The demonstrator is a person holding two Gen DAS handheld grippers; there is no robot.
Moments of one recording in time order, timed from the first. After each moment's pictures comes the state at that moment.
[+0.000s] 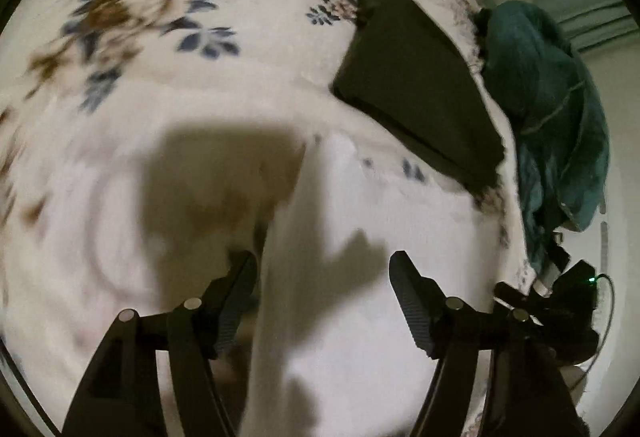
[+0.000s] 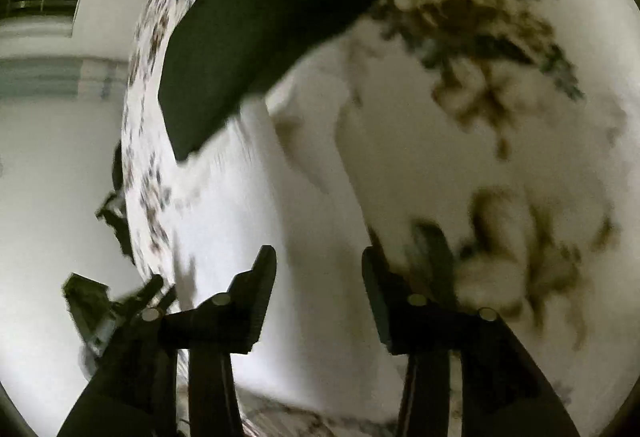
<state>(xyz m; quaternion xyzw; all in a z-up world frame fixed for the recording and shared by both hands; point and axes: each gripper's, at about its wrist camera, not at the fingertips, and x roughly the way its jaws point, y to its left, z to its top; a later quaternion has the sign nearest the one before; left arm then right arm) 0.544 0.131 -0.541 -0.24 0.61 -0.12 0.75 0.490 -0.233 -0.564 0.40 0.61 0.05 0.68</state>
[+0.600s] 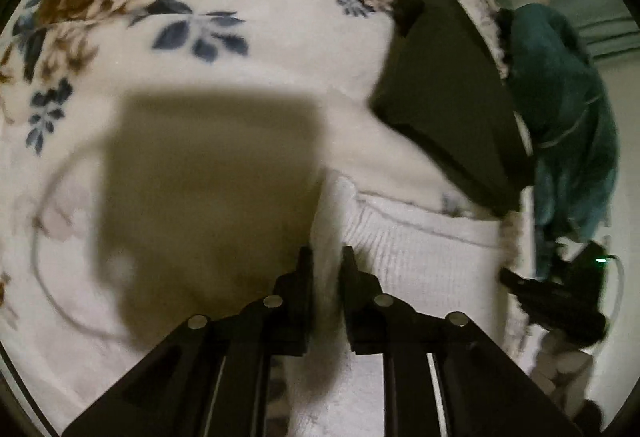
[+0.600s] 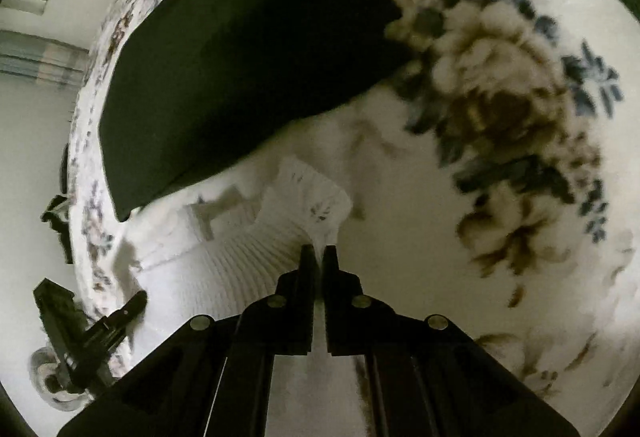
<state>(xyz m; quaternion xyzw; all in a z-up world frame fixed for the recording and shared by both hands) 0.571 0.155 -0.573 -0.26 0.63 -0.13 0.72 0.570 -0.224 -0.582 0.30 0.63 0.00 0.71</state>
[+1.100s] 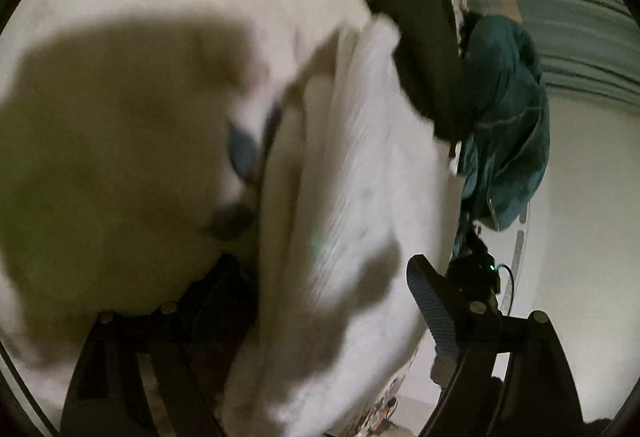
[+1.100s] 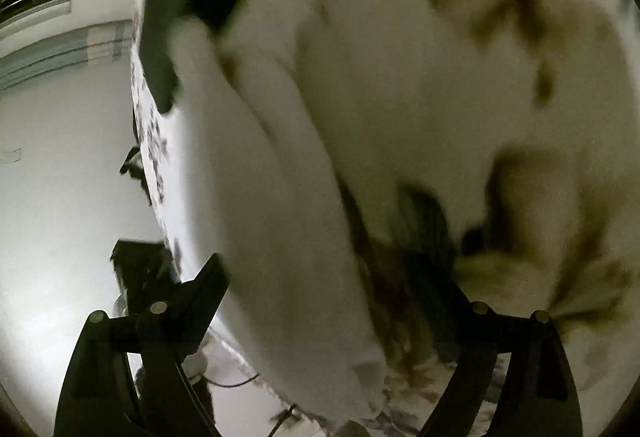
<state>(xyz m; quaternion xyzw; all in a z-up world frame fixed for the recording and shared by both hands) 0.488 0.163 -0.608 -0.41 0.63 -0.22 0.62 0.467 -0.220 -0.650 0.44 0.67 0.16 0.58</state>
